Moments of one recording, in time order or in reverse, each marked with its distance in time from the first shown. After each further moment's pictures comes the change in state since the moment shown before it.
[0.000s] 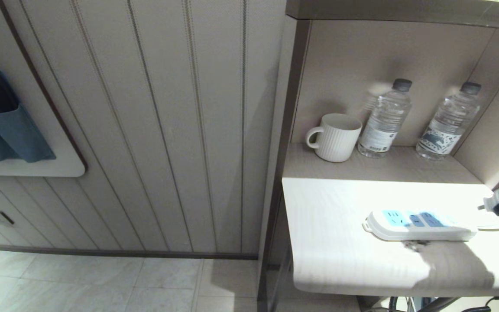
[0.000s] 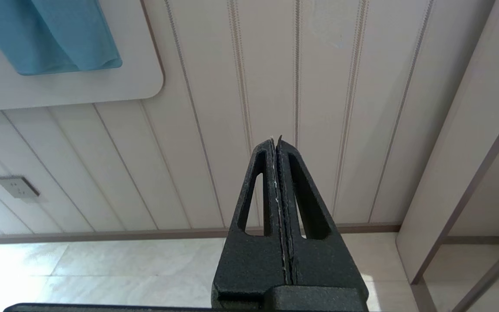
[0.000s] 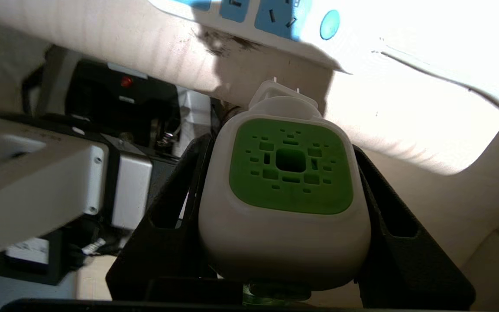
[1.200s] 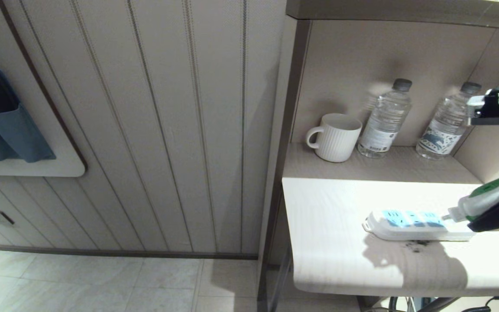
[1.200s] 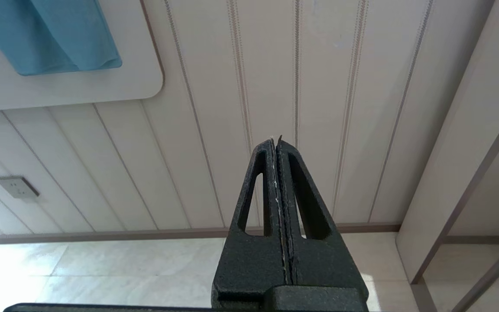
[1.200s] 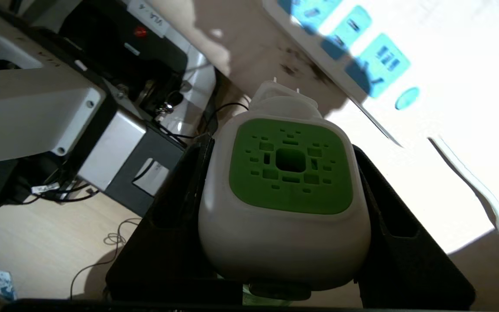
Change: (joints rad) left arm 0.000 0.000 0.000 0.001 0.000 0.000; right arm 0.160 0.025 0.006 0.001 0.085 -0.224
